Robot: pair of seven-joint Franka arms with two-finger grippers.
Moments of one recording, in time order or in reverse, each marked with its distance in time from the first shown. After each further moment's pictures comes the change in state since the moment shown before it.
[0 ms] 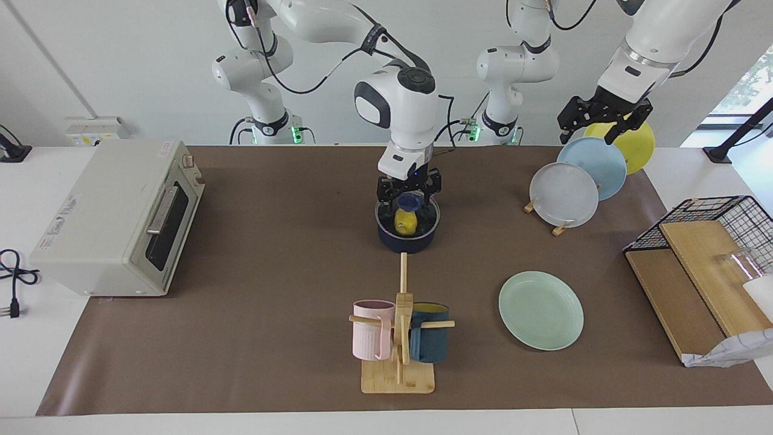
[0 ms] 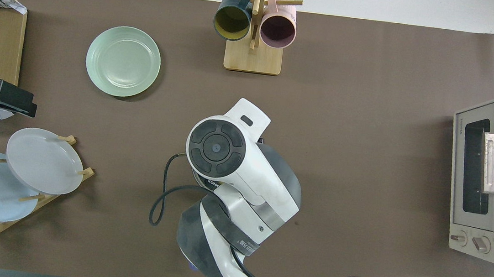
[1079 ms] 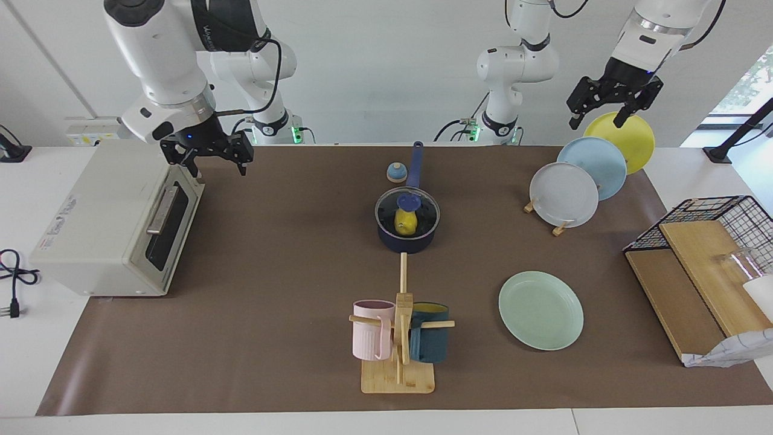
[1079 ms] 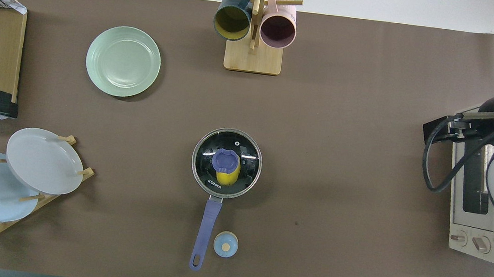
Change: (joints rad) left arm 0.017 -0.080 0.001 -0.057 0.000 0.038 -0.058; right arm -0.618 -0.306 -0.016 0.051 0.063 -0.503 -0.524
